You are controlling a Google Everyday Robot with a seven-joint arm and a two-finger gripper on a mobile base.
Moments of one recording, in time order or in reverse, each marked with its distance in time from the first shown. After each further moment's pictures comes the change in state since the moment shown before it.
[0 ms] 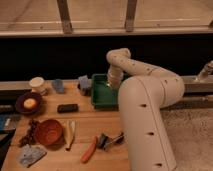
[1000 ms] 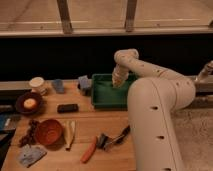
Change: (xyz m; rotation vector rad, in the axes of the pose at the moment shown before) arm -0.004 -0.010 0.003 -0.076 -0.056 0.055
